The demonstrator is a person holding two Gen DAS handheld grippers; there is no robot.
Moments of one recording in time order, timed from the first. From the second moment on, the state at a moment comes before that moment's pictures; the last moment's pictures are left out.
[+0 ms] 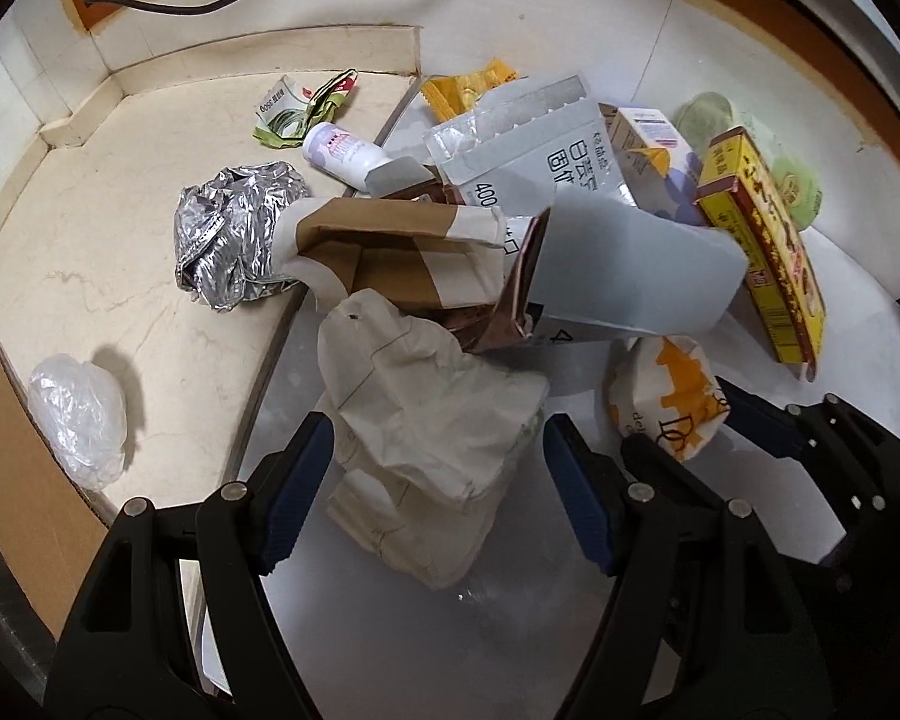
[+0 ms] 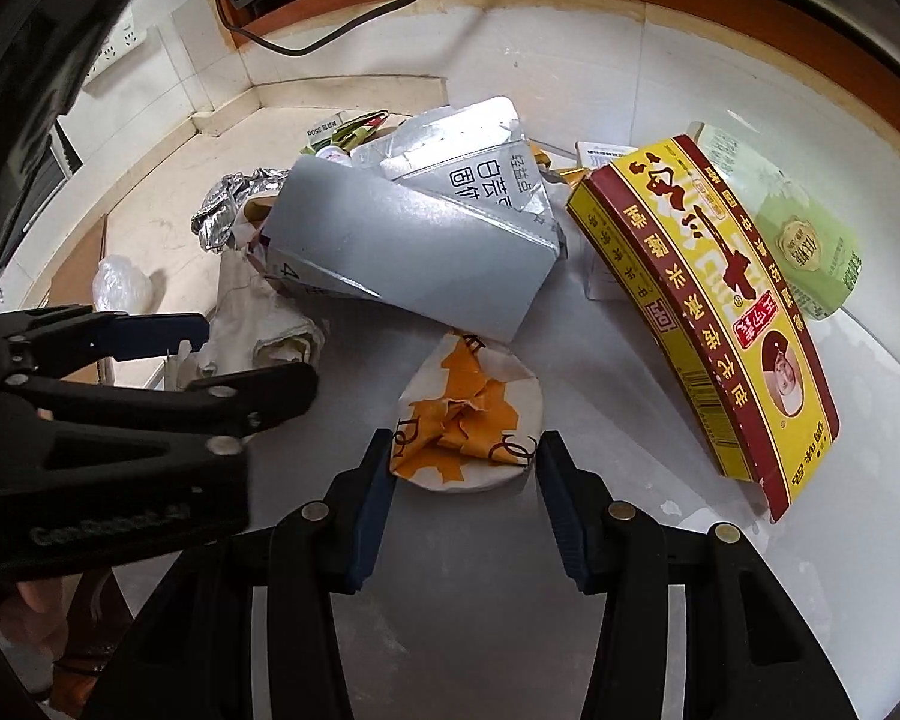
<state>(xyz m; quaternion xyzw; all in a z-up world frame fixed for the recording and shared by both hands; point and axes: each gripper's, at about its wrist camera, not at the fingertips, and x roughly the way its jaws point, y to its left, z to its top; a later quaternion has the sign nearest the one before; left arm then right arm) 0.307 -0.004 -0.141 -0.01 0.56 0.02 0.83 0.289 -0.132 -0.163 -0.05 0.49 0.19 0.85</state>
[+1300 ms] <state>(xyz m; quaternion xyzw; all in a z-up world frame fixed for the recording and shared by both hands) 0.097 0.041 -0.038 -0.02 0.48 -0.09 0.88 0.132 -0.124 -0.087 0.02 0.45 0.16 0.88</state>
